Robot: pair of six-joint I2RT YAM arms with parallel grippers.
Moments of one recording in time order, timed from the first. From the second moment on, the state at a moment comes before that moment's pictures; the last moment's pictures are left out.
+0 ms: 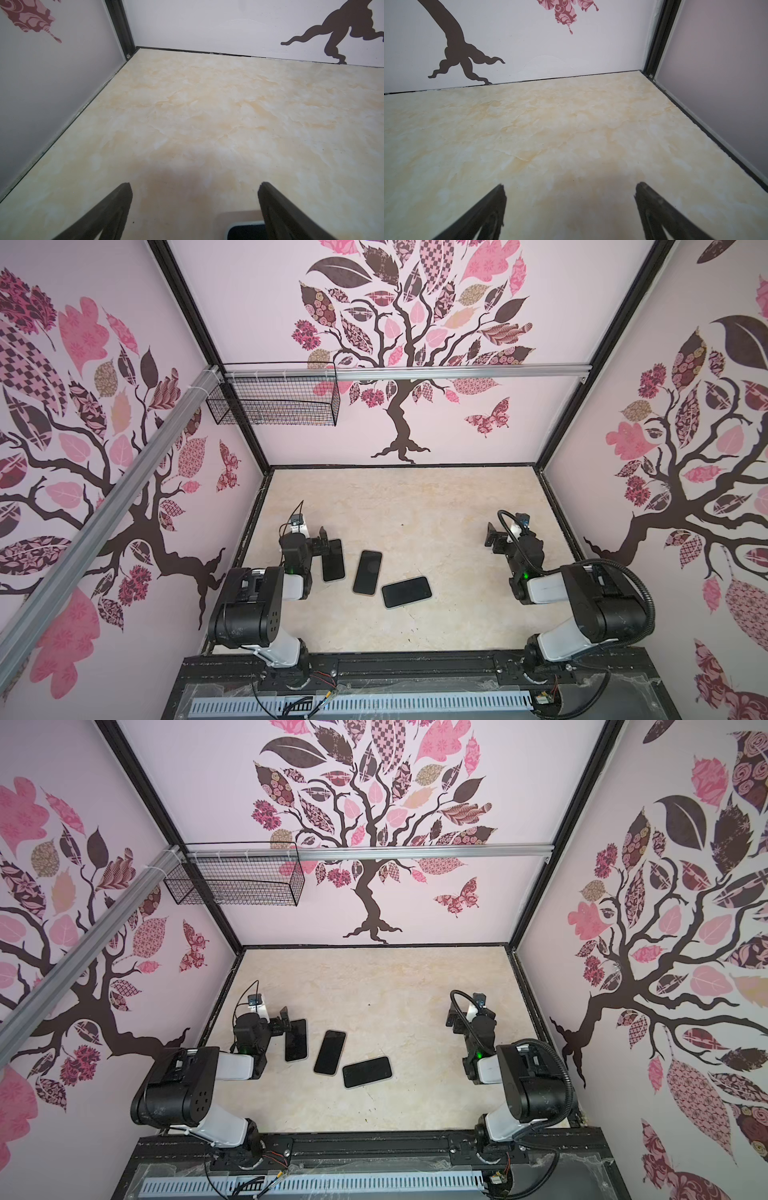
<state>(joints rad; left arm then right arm) 0.02 1.57 0.37 0.84 -0.11 -0.05 0.04 1.55 0.28 1.06 0.11 0.09</state>
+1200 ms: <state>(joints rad) -0.28 1.29 0.37 0.74 -0.48 0.05 0.03 1.36 0.28 0.89 0.05 0.10</state>
